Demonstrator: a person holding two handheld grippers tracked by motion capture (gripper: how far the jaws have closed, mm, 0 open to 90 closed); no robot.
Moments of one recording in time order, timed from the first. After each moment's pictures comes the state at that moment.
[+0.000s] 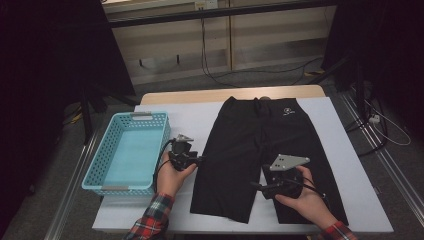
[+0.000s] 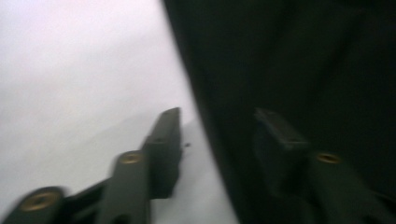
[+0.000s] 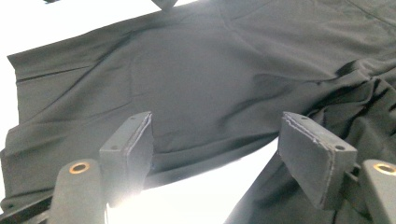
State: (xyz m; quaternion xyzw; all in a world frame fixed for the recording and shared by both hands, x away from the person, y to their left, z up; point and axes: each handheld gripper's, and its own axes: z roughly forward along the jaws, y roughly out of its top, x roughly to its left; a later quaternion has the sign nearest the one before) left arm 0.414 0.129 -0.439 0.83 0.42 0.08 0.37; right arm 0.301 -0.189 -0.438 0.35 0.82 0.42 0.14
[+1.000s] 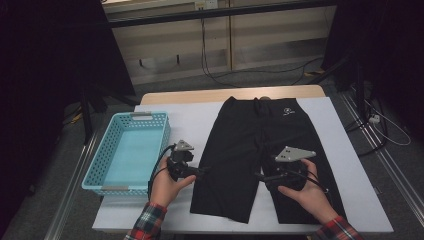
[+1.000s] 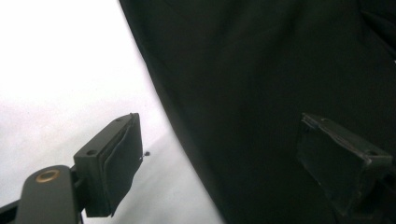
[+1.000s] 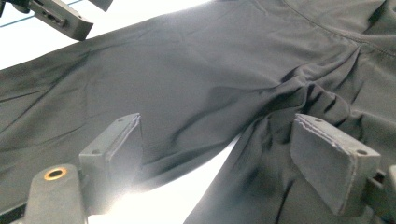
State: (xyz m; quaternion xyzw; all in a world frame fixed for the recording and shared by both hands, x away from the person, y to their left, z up) left arm 0.391 0.132 -0.434 0.85 0.36 0.07 0.37; right arm 0.315 -0.202 -0.434 0.39 0.80 0.43 0.18
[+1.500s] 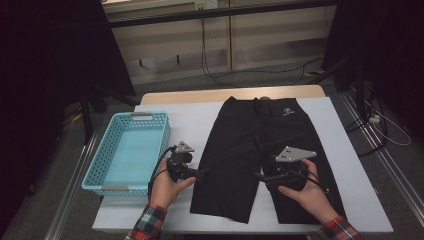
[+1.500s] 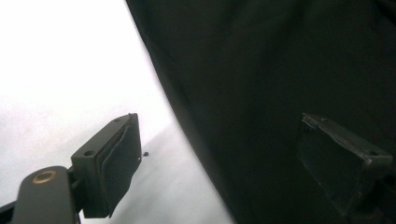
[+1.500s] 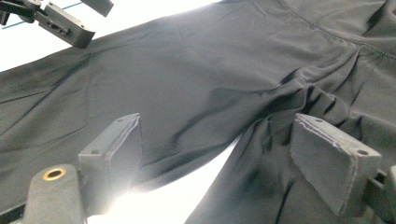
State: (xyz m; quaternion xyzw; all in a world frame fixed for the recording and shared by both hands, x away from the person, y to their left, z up) left arm 0.388 0.133 -0.438 0.86 0.36 0.08 0.36; right arm 0.314 -0.203 -0.433 0.39 0.79 0.43 0.18
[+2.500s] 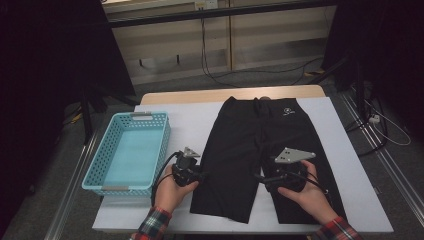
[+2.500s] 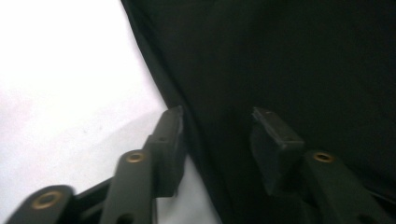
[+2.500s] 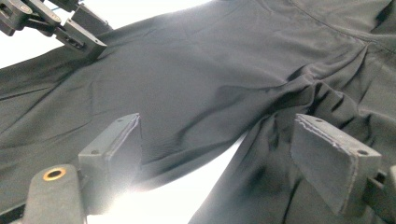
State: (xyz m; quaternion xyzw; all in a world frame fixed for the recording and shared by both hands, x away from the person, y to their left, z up) left arm 0.372 0.119 -0.440 0.87 0.38 0.08 0.31; right arm 0.312 -0.201 -0.435 0.39 0.80 0.43 0.17
